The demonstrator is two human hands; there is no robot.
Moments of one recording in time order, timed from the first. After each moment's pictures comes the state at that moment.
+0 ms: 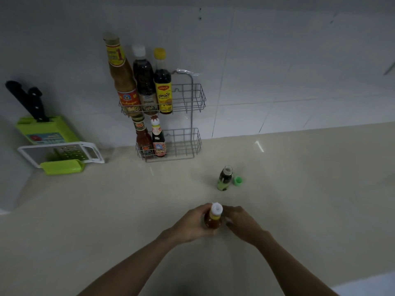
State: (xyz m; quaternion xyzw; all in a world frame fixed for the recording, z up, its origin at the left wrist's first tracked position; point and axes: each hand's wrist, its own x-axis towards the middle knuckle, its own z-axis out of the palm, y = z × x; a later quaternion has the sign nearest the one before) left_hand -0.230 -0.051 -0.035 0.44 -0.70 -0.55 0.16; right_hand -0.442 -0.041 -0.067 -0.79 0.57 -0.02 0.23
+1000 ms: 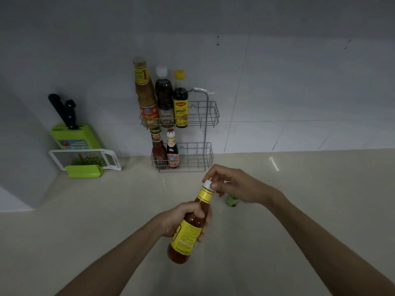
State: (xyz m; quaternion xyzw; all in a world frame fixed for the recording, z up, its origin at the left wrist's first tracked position) left_hand -0.198 -0.071 0.049 0.31 -0.44 -0.83 0.14; right_hand -0.403 -0.110 0.113 -0.78 0.37 -0.21 0.45
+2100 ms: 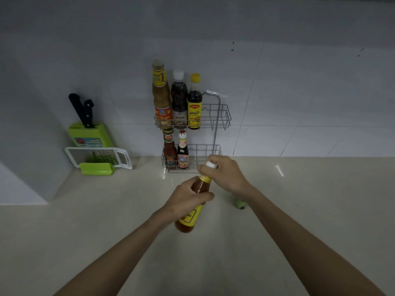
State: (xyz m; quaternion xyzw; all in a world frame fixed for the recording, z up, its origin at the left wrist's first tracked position) left_hand -0.183 -0.081 0.072 0.57 -0.59 -0.49 0.30; right_hand -0.328 -0.115 0.121 -0.69 0.55 -0.33 0.35
